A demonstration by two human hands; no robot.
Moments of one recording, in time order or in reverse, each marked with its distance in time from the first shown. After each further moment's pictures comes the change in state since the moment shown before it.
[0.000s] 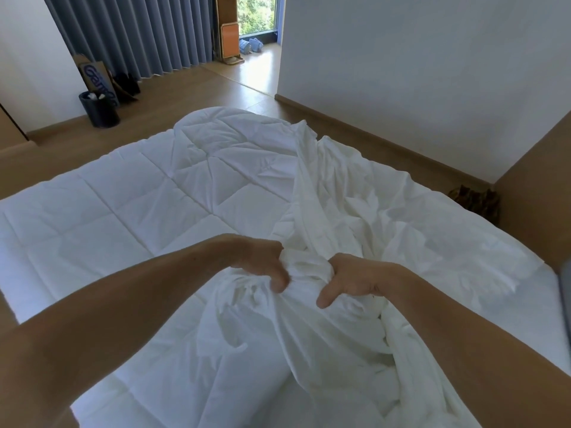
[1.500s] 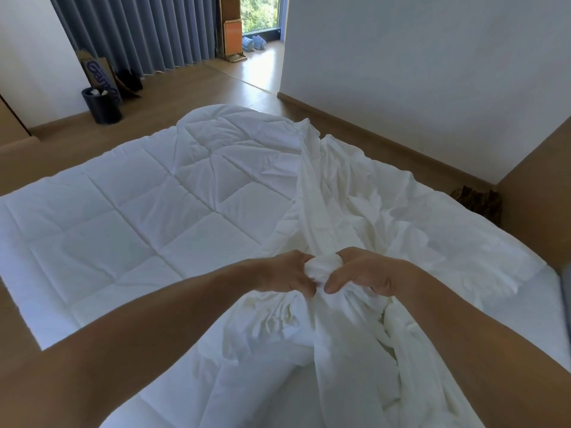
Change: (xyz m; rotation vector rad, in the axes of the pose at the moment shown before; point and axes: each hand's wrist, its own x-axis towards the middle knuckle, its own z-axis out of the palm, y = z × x) left_hand 0.015 0.007 0.046 -0.276 0.068 0.198; right_hand -0.001 0.006 -0.004 0.295 -0.003 -0.067
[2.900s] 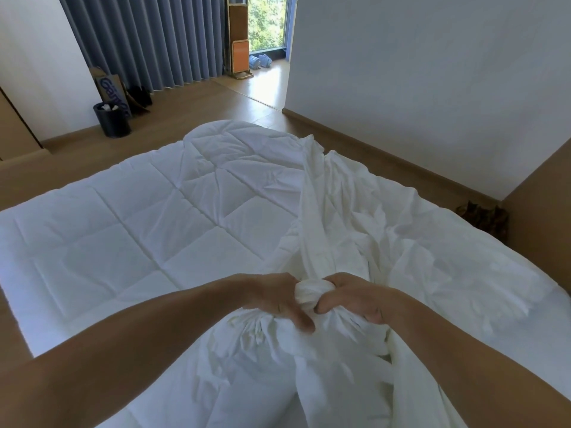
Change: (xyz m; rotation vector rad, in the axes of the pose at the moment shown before) left_hand -0.009 -0.006 -0.019 0.209 -0.042 -0.195; right_hand 0.021 0.005 0.014 0.067 0.010 0.004
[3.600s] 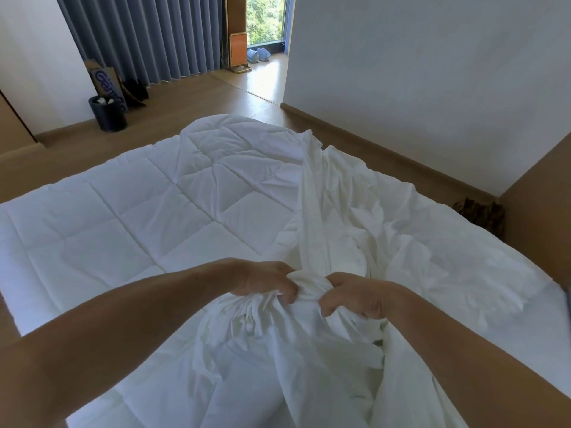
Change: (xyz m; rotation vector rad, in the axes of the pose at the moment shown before) left_hand -0.008 0.000 -0.015 -0.265 -0.125 0.016; right_hand -0.012 -0.008 -0.003 -0.077 -0.112 0.082
